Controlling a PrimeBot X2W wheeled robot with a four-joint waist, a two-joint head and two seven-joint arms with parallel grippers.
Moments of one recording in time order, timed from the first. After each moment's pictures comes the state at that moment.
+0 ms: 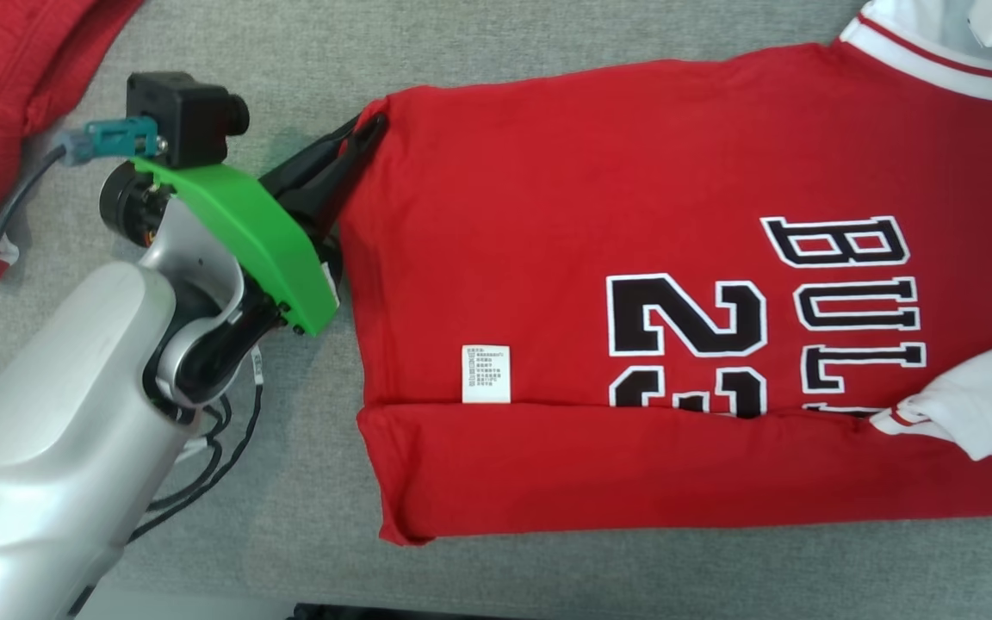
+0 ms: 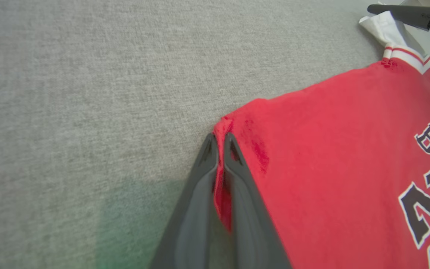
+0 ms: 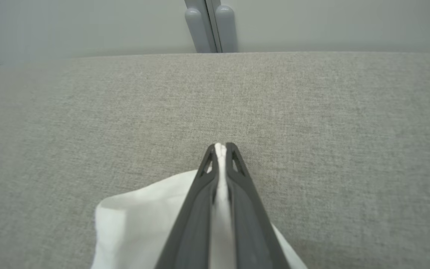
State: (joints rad) left arm -0.82 0.45 -0.71 0.19 -1.00 -0.10 0.19; right arm -1.02 -0.34 0.01 0.38 0.36 0.13 0.59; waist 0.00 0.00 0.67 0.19
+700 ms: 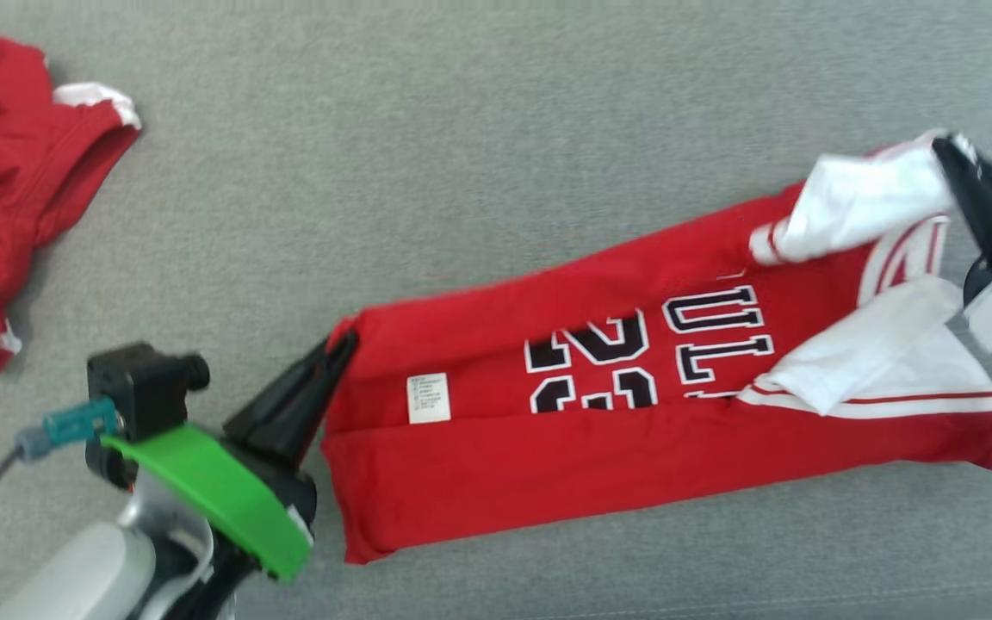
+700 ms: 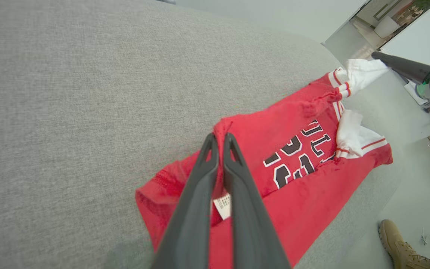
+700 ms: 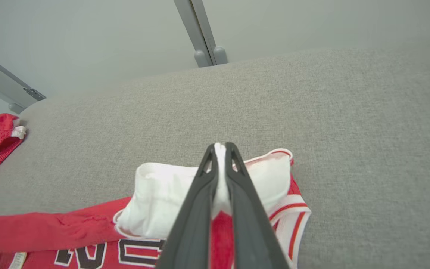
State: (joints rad) left arm -0.34 0.66 -0.67 -0.24 -1.03 0.06 0.04; right arm -0.36 -0.38 -0.10 -0.13 0.64 0.13 0.51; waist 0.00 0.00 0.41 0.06
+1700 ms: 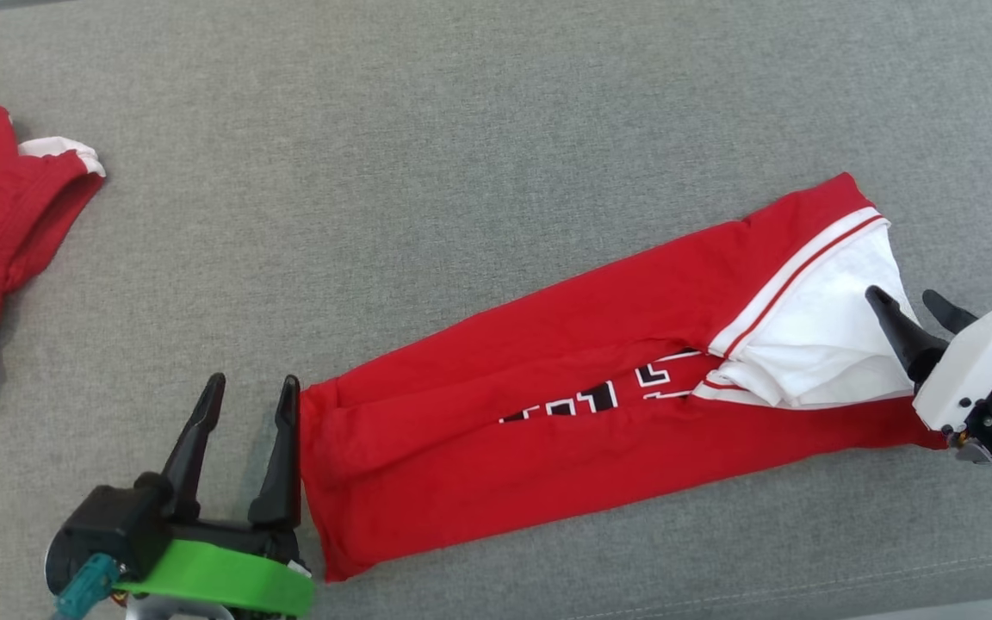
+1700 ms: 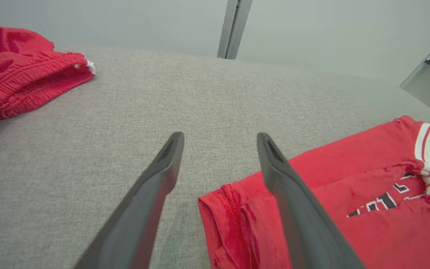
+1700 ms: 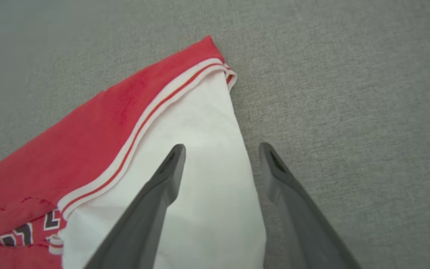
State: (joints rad) left arm -0.06 0.49 -0.51 -0.15 -0.69 0.25 -0.26; right arm -0.25 -0.29 -0.13 0.08 0.55 0.13 0.56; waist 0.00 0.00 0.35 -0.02
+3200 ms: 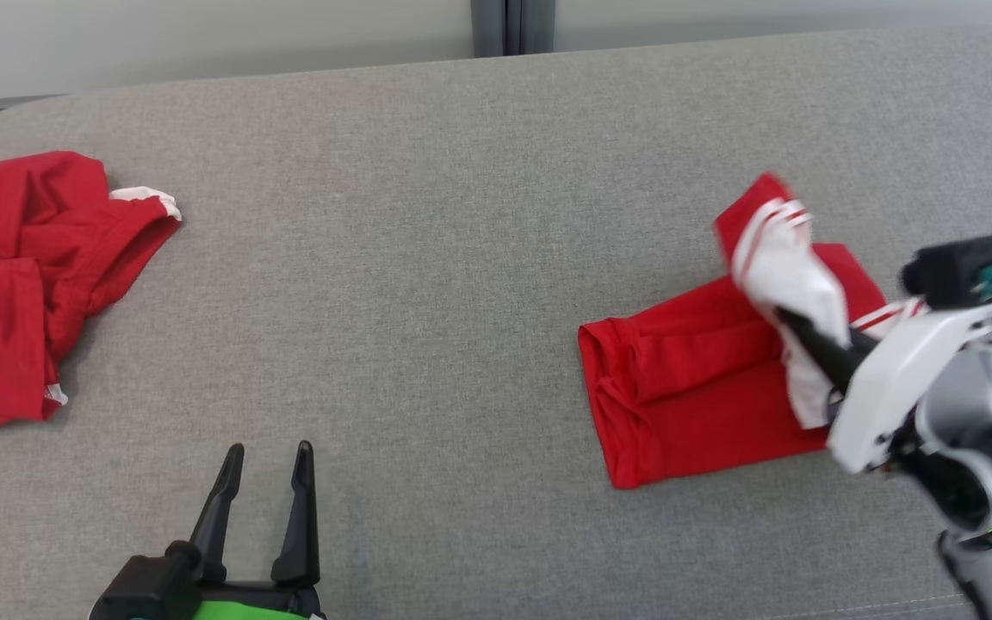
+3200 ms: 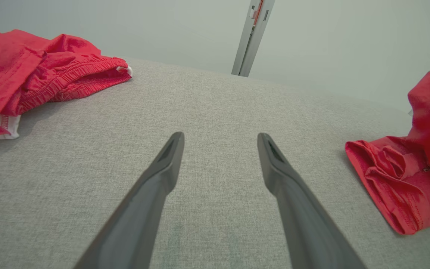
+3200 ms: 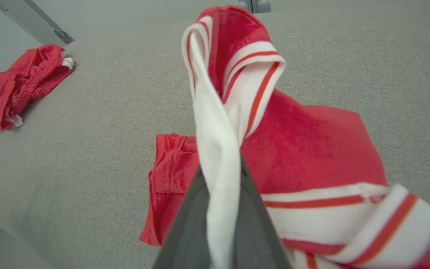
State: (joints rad) left arm 0.12 0.05 -0.11 0.04 -0.31 -0.13 -0.26; right arm -0.24 -0.34 0.08 -0.11 0.60 0.13 0.63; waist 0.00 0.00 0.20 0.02
